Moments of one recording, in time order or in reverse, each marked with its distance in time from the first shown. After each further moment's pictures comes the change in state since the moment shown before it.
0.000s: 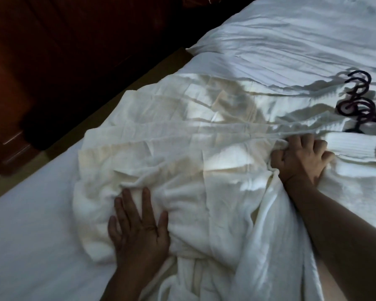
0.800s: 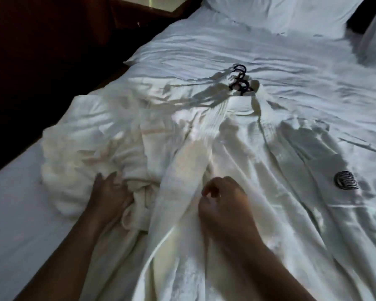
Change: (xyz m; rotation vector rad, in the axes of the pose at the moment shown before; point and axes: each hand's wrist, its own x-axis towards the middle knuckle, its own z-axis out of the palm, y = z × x) left_hand -0.044 0.007 -0.061 -0.265 -0.017 0.354; right_hand -0.268 0.006 -0.249 0.653 -0.327 0.085
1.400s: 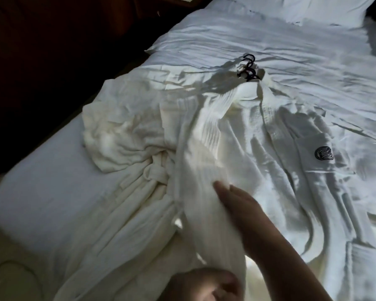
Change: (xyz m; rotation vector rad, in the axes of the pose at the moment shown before) left_hand -0.309 0.126 -0.042 -0.654 -0.374 0.144; right_hand -0.115 -0.039 -0.079 0.908 -0.430 0.540
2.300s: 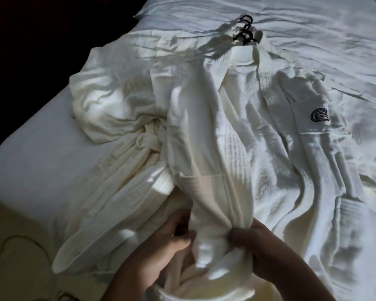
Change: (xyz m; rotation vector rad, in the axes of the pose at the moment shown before) left_hand -0.002 -0.049 0.005 -0.538 -0.180 -0.559; right_hand -0.055 0.113 -0.071 0.183 -0.162 0.250
